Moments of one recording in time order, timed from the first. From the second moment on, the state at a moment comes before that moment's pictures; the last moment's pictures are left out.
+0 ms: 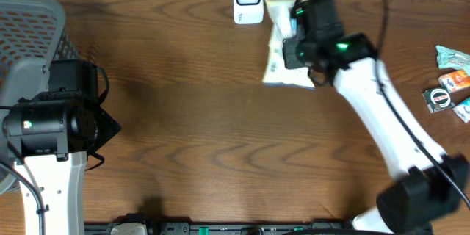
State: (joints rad) left arm 0.07 1.19 1.48 -1.69 -0.42 -0.73; right arm 0.39 1.73 1.56 -0.85 0.15 0.22
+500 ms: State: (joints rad) left arm 0.07 1.19 1.48 -1.69 -0.42 -0.73; right arm 0.53 2.02 1.54 -1.00 0.70 0.25
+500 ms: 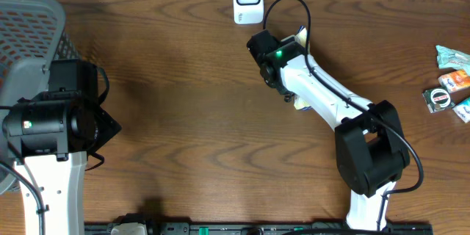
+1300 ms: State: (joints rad) left arm 0.07 1.19 1.48 -1.69 -0.42 -0.73; right arm 0.66 2.02 1.63 -1.02 0.60 0.29
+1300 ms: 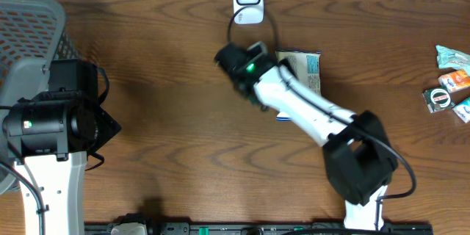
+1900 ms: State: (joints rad) left arm 0.07 1.19 1.48 -1.69 -0.42 -0.73; right arm -0.02 2.02 1.55 -1.01 -0.43 -0.03
